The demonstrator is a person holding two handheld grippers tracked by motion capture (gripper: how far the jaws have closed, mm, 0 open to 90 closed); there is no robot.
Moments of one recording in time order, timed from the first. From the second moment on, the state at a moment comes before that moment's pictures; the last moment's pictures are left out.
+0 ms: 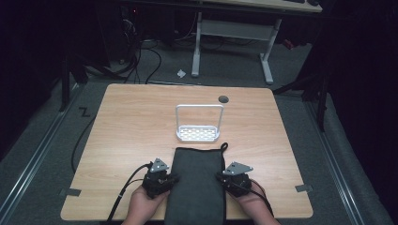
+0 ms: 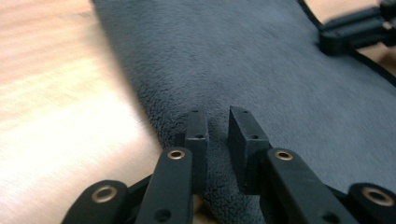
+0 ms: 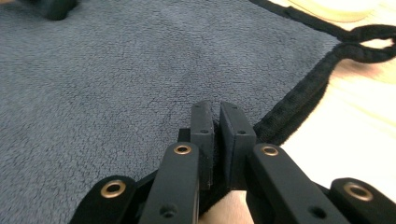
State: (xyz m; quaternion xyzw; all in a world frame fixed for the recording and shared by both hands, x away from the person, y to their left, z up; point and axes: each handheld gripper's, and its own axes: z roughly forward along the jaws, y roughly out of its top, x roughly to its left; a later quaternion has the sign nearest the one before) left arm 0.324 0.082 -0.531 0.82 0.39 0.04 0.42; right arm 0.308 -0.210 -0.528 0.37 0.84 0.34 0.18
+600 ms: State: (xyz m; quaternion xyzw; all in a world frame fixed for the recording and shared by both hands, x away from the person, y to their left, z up) left arm 0.407 0.073 -0.528 0.76 0.47 0.06 0.44; right arm 0.360 -0.219 -0.513 0.43 0.79 0.39 0.19
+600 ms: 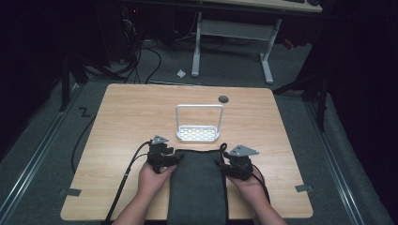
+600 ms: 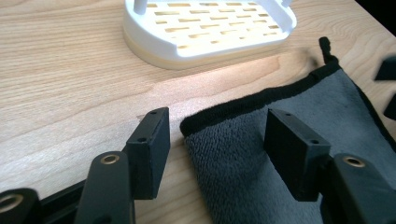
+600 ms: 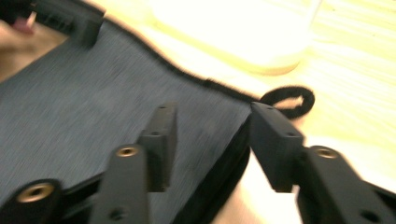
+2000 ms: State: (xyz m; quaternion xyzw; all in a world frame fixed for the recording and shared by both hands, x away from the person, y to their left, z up) left arm 0.391 0.080 -0.535 0.76 0.46 0.06 0.45; right arm 0.369 -0.213 -0.526 0.44 0.79 0.39 0.18
